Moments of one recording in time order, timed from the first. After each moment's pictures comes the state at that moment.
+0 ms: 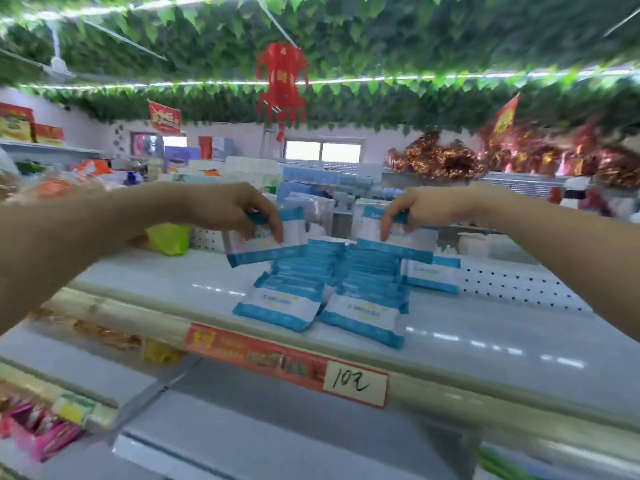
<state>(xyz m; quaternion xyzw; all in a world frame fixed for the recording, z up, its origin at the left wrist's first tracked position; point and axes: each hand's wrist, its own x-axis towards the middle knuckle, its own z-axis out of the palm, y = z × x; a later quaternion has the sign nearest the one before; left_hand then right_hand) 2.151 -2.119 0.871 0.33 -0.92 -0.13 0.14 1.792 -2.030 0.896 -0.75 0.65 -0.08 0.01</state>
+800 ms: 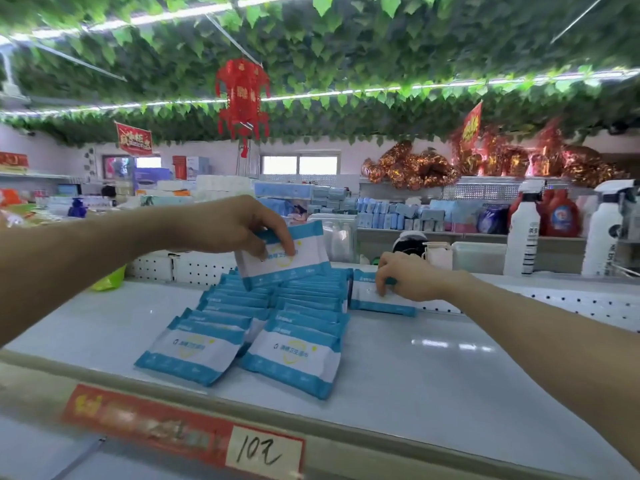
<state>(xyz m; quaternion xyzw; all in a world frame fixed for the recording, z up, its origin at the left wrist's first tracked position) 2.019 -2.124 0.882 0.22 -0.94 -0.20 0.19 1.628 -2.091 0.786 -0.75 0.65 -0.04 -0.12</state>
